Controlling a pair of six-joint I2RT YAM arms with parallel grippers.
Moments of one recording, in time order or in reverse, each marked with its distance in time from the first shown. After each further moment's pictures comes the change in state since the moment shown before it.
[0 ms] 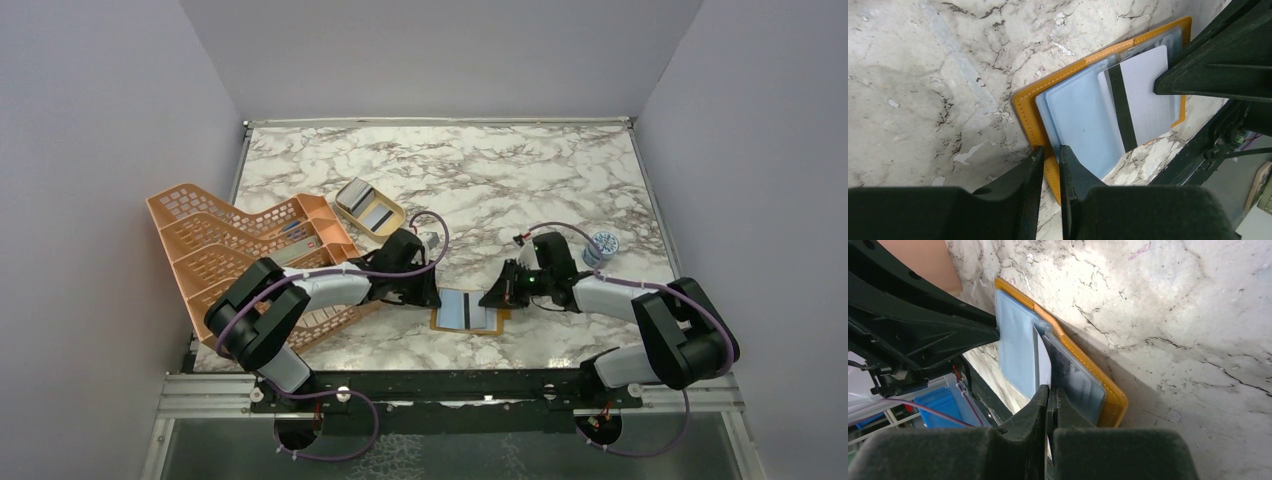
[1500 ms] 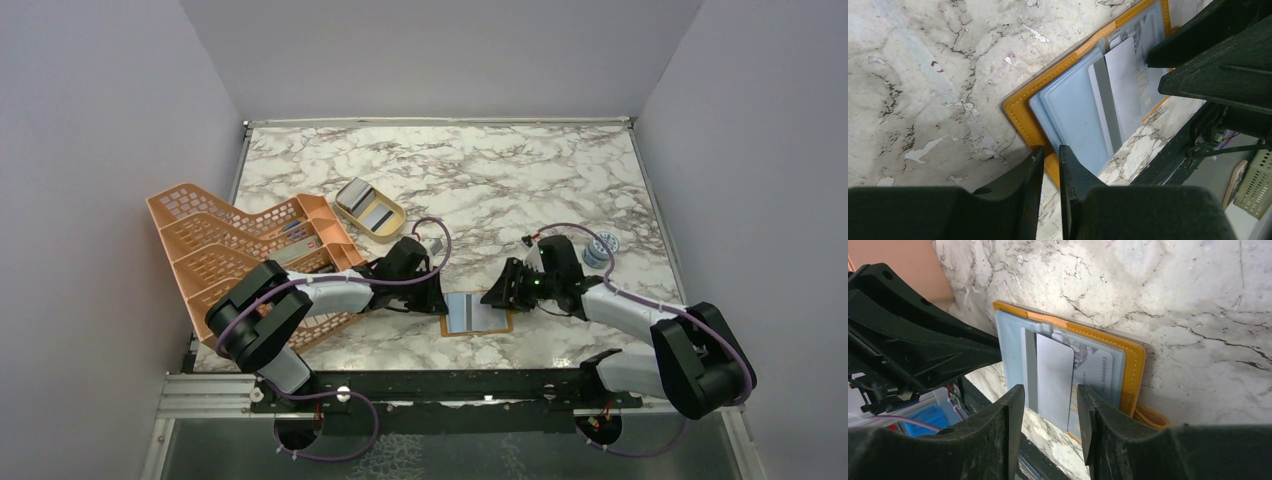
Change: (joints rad) left arm -0.059 -0.005 -0.044 0.085 -0.008 -0.116; right arm 0.004 -0.142 -0.029 -0.089 0.107 0.025
